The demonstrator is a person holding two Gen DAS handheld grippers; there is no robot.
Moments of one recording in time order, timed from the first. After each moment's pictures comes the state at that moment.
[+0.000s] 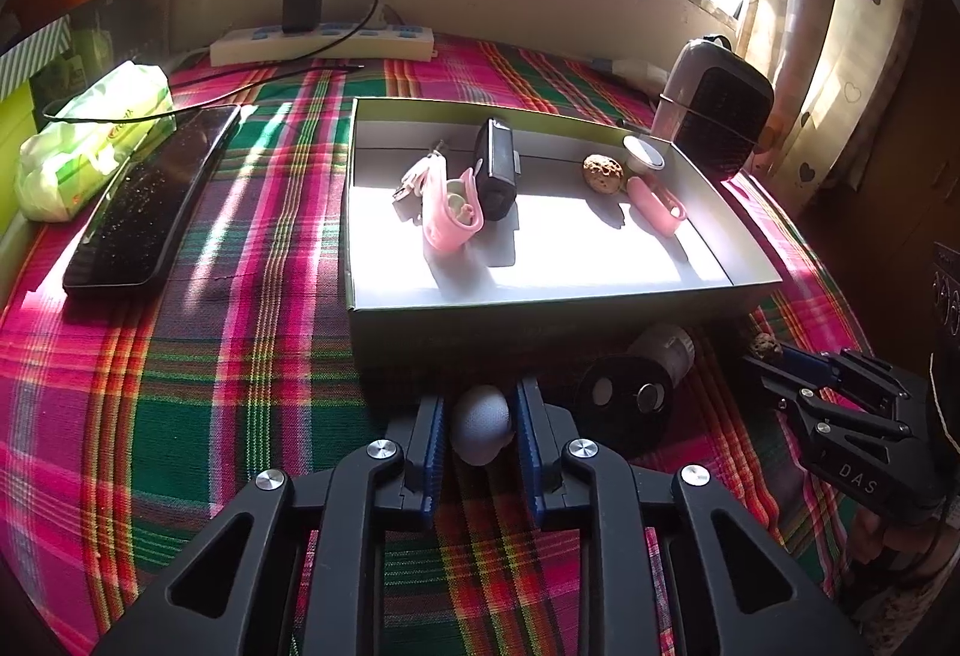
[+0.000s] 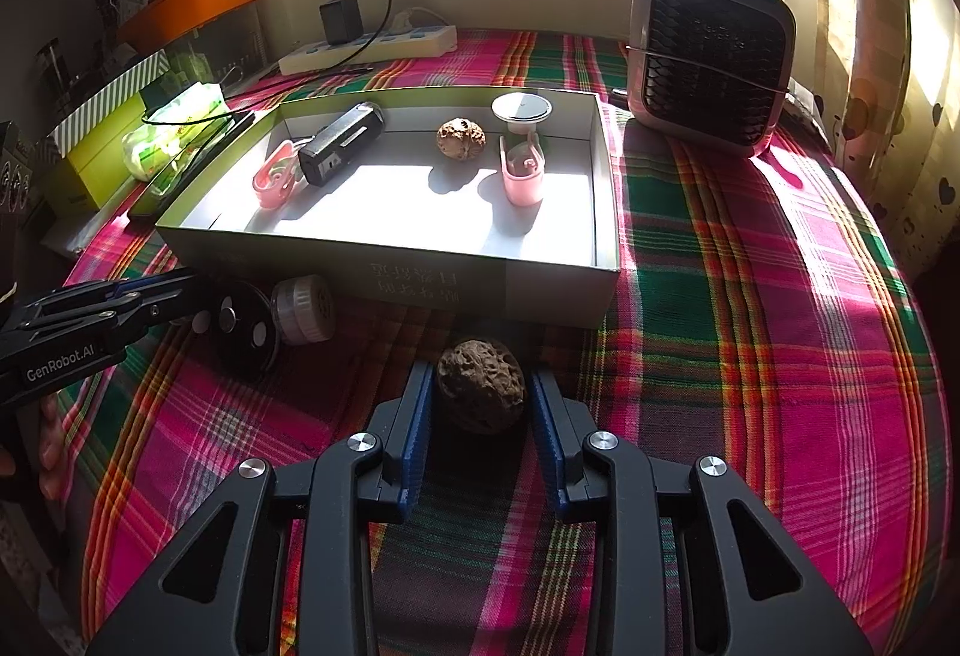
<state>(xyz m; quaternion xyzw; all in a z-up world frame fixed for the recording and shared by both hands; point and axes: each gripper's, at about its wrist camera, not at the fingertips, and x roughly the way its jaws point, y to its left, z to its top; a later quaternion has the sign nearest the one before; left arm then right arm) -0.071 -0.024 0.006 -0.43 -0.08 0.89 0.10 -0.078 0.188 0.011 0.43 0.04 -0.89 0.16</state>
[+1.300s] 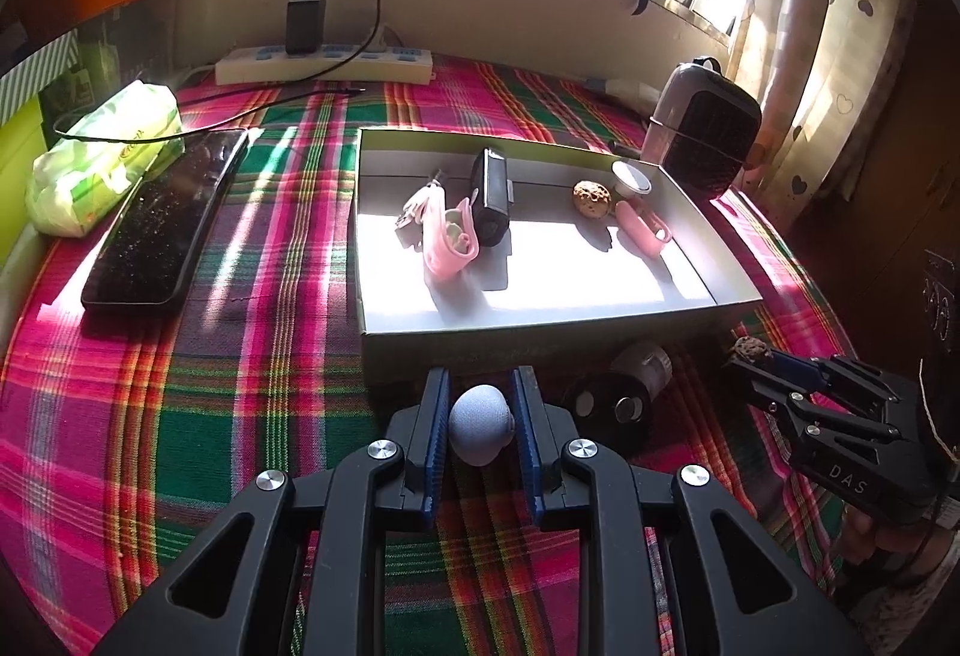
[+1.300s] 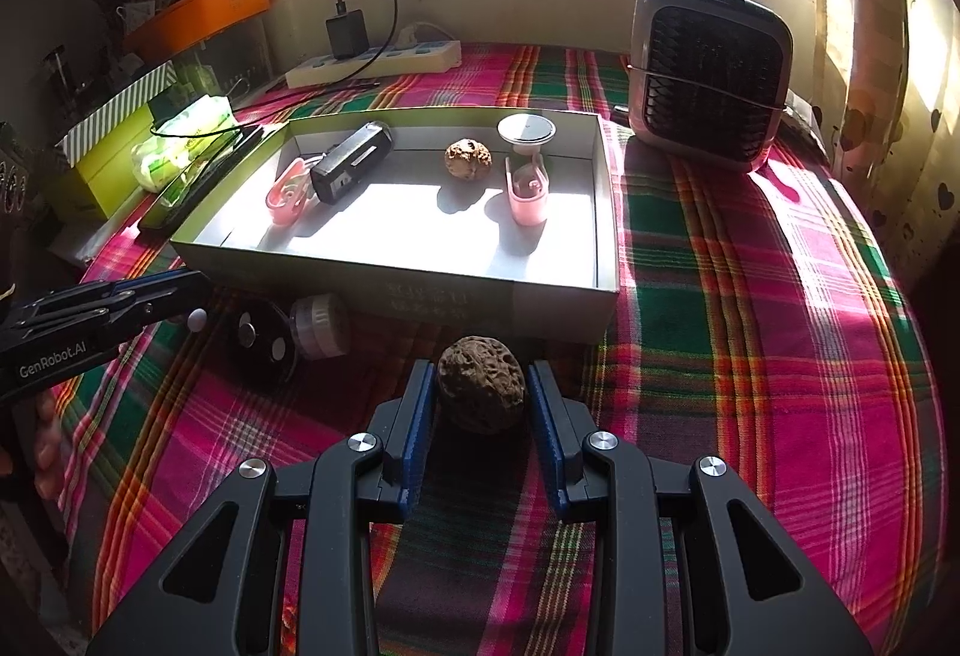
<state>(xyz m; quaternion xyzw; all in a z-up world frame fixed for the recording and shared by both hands) -0.065 -0.028 0.020 -0.41 -0.08 0.90 0.10 -0.075 0.187 0.023 0.42 0.04 -0.89 0.17</state>
